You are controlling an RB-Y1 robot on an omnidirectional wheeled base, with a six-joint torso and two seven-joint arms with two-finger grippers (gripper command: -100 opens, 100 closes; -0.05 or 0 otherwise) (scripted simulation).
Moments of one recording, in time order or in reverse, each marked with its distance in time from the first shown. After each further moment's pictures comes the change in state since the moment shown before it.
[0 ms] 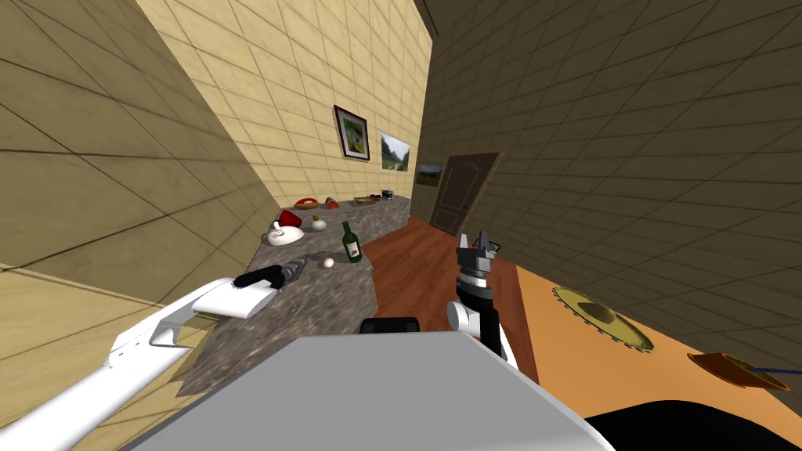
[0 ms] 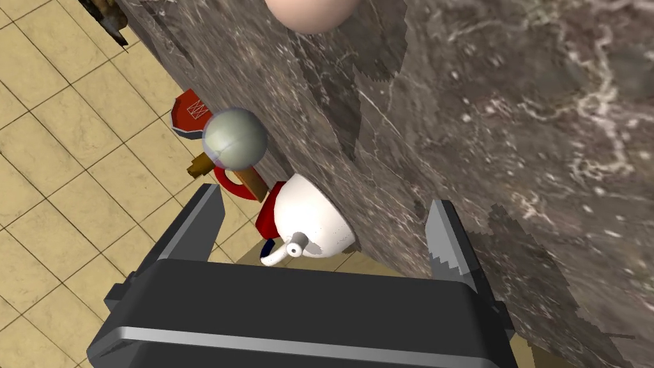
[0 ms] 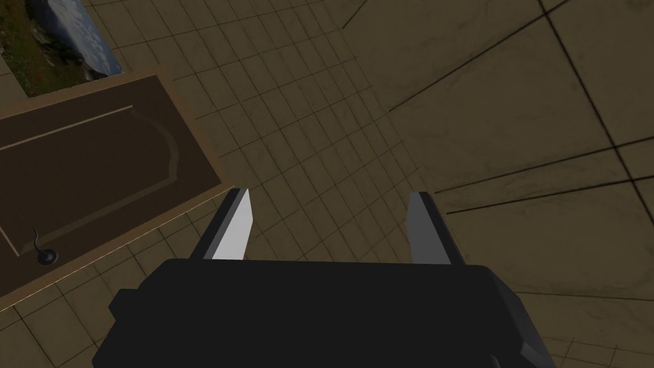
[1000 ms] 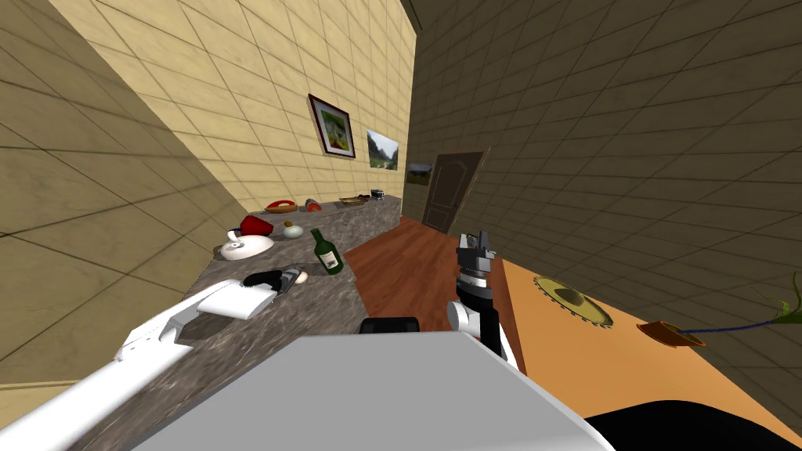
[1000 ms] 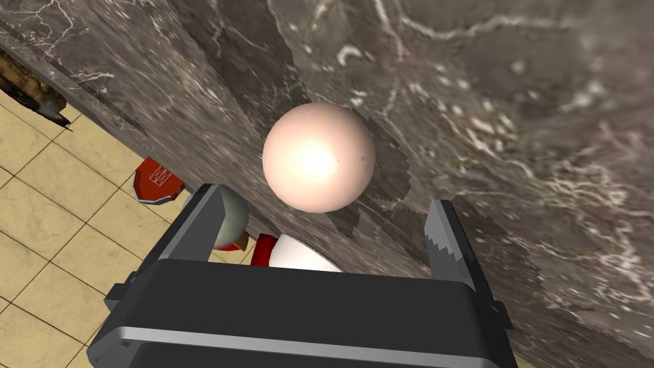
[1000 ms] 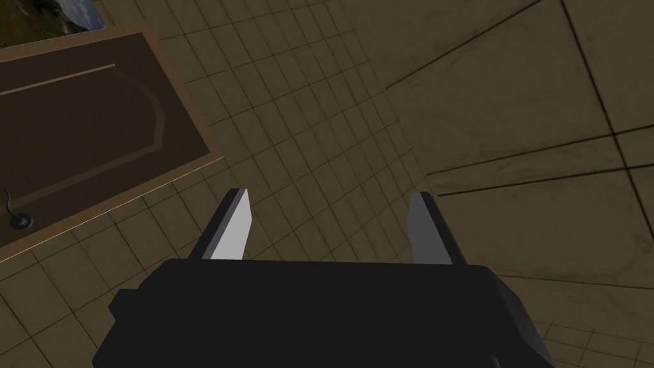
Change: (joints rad) left arm -0.013 0.037 -0.054 0.096 0.015 0.143 -0.047; right arm 0.000 0.000 0.000 0.000 0.000 0.000 0.000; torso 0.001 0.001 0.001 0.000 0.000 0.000
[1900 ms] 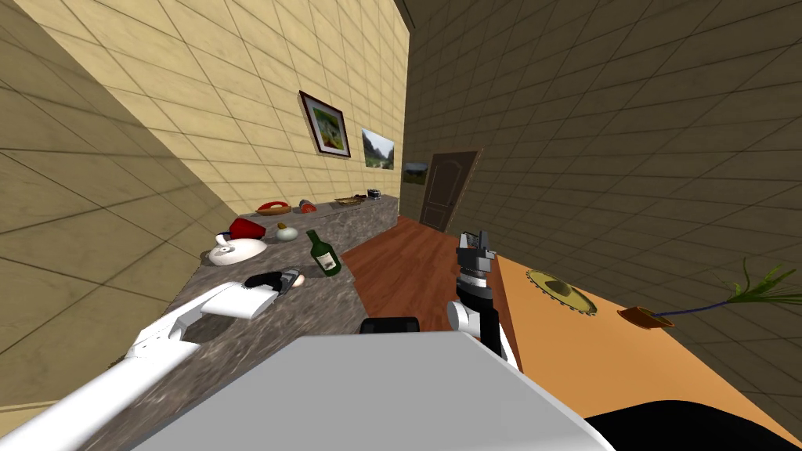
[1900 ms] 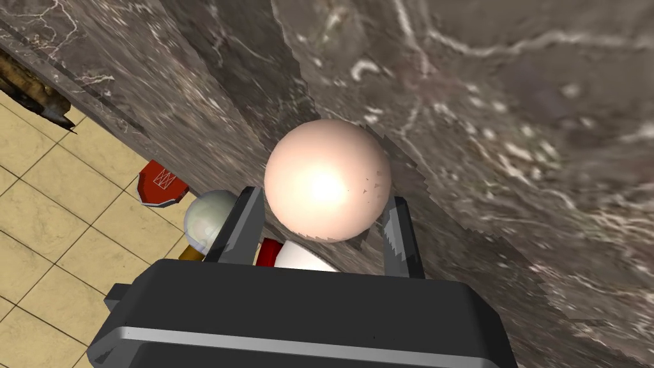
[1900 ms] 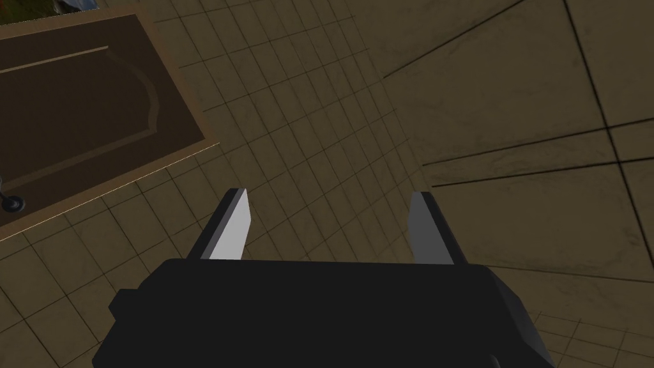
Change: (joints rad) left arm -0.021 -0.030 -0.003 0.075 -0.020 -0.043 -0.010; right arm 0.000 0.000 0.000 0.000 0.000 0.000 0.000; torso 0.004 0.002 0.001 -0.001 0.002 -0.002
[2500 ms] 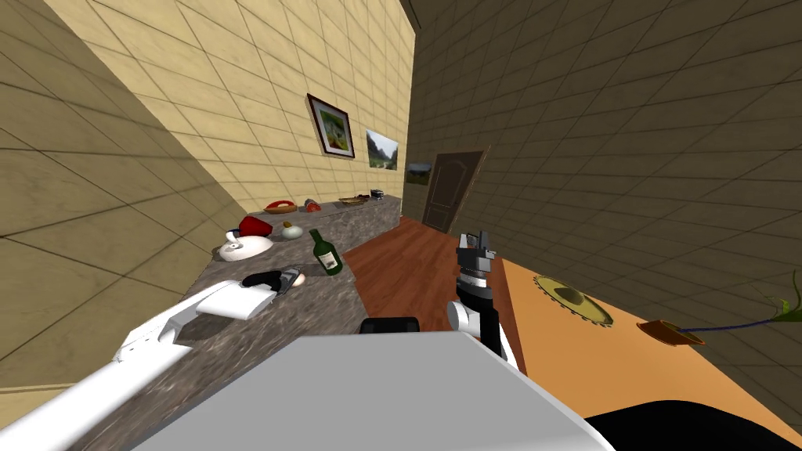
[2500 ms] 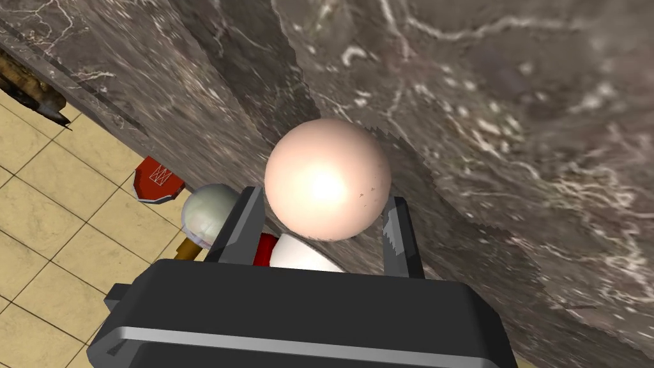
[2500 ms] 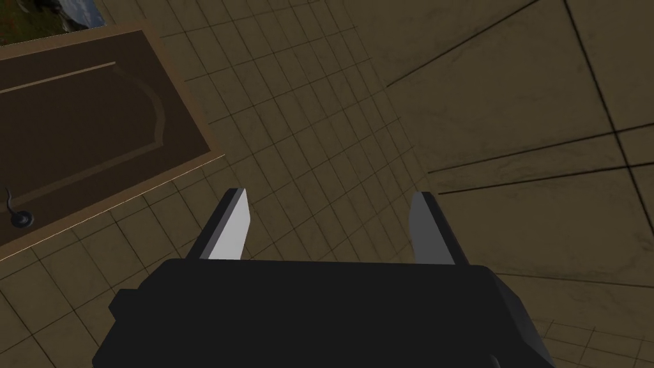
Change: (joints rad) left arm 0.024 0.028 0.006 -0.066 0.021 0.036 0.008; right arm 0.000 0.000 0.000 0.000 0.000 0.000 0.000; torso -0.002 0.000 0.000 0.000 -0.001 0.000
